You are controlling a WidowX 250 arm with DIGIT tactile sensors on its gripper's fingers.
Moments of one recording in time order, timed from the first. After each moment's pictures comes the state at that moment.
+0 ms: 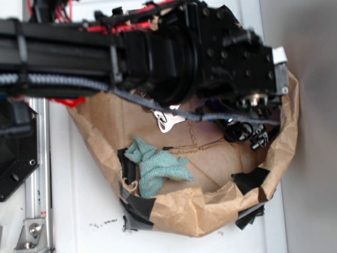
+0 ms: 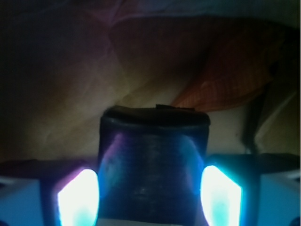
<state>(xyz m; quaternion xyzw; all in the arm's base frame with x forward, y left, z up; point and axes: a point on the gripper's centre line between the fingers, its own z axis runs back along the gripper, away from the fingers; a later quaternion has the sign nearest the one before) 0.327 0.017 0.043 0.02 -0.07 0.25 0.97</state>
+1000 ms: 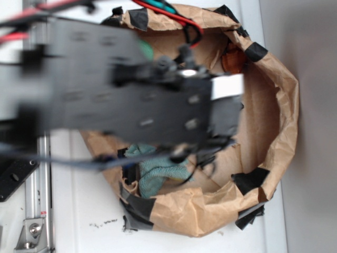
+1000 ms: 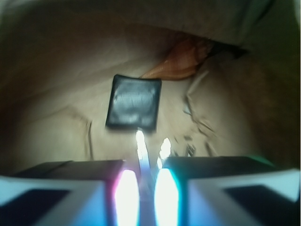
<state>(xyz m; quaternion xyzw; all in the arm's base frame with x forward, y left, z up) 0.256 -0.003 0.128 0.06 -0.08 0.15 0.98</state>
